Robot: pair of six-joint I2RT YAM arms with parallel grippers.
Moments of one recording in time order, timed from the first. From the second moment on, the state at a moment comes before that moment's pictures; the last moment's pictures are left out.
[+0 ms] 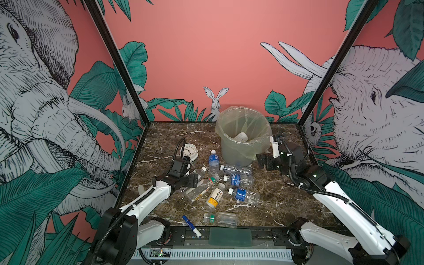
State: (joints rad) left arm -0.40 1.17 0.59 -0.41 0.00 -0.22; right arm 0.60 0.99 1.08 -0.71 0.26 0.29
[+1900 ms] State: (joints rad) left arm -0.38 1.20 0.64 -0.41 -0.08 -0.24; right arm 0.60 0.89 0.79 -0.73 0.23 0.37
